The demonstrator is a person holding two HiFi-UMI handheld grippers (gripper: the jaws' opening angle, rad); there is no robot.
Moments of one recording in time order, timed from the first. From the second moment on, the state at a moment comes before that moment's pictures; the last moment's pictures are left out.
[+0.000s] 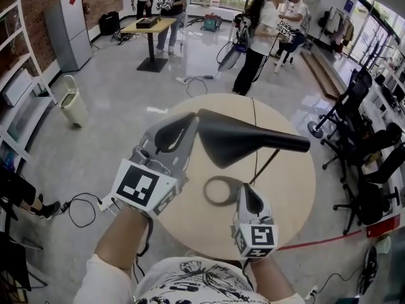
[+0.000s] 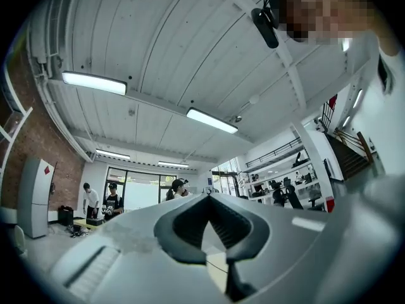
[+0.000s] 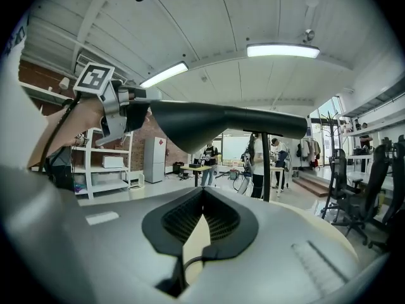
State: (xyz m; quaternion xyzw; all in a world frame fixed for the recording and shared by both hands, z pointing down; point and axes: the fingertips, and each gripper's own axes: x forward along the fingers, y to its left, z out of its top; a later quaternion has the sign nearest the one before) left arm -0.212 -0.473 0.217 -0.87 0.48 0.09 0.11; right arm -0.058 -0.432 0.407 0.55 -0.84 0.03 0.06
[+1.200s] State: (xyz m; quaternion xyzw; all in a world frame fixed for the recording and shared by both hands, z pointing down) left arm -0.180 -0.481 0.376 -0.89 0.45 -0.02 0.01; right arm -0.037 -0.421 0.447 0.58 -0.80 0.07 0.08
